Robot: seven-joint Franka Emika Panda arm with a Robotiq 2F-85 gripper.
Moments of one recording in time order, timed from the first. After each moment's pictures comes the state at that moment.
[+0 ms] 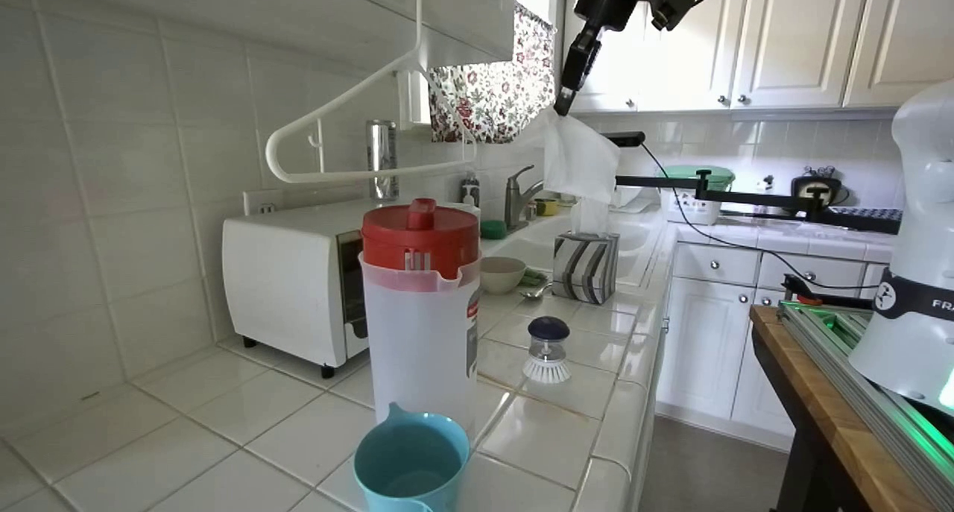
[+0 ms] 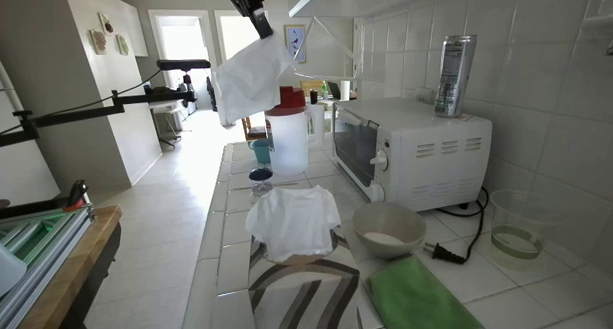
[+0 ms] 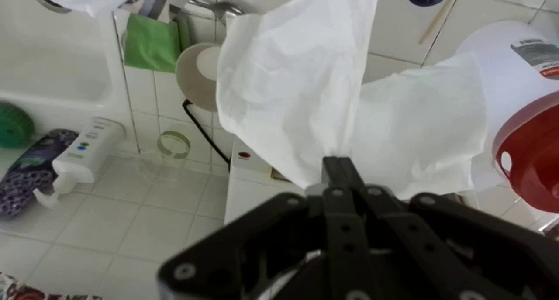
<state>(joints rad) -0.03 -0.49 0.05 -2.48 -0.13 2.39 0.06</state>
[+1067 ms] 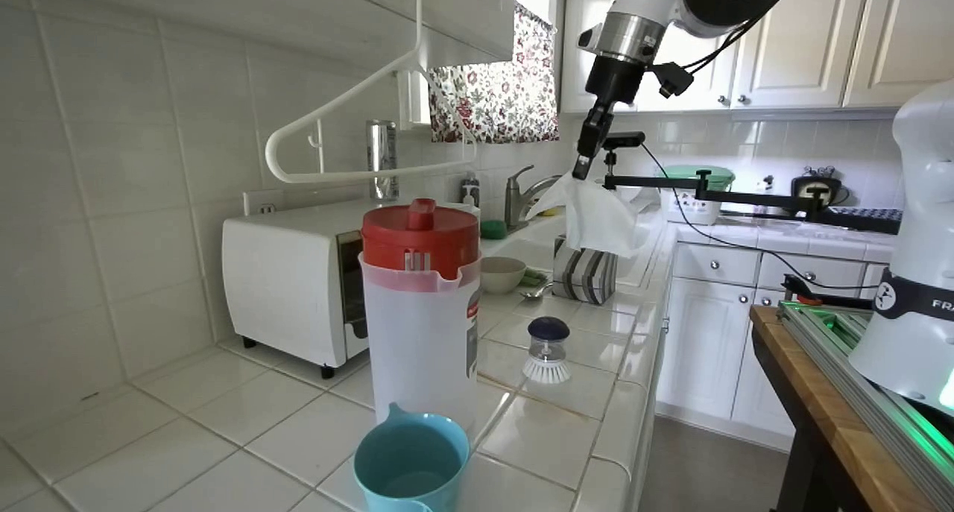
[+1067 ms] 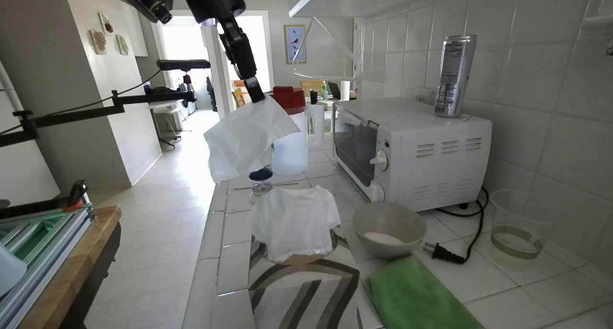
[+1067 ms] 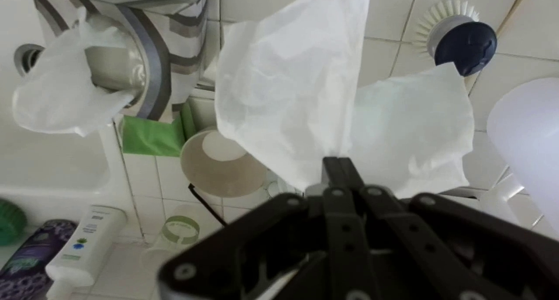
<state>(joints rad) -0.04 -0.42 -0.03 -2.64 -0.12 2.52 0.06</state>
